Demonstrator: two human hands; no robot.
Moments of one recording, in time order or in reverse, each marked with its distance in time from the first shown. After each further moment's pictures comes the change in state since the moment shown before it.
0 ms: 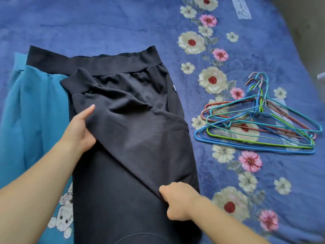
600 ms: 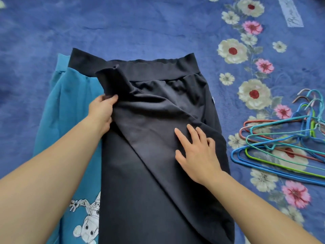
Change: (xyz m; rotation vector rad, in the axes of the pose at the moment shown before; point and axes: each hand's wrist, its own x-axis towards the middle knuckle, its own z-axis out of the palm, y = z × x) left_hand 0.073 0.049 -0.010 0.242 0.211 0.244; right_hand 0.086 -0.004 -0.080 -0.130 0.720 0.173
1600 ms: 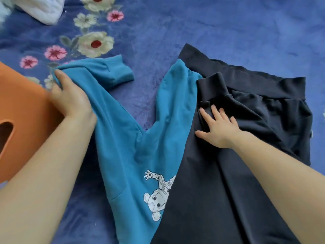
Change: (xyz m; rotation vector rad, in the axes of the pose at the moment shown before) left_hand -0.047 0.068 -0.245 -0.174 0.984 0.392; right_hand 0.111 -0.153 -0.018 -0.206 -0.441 -0.237
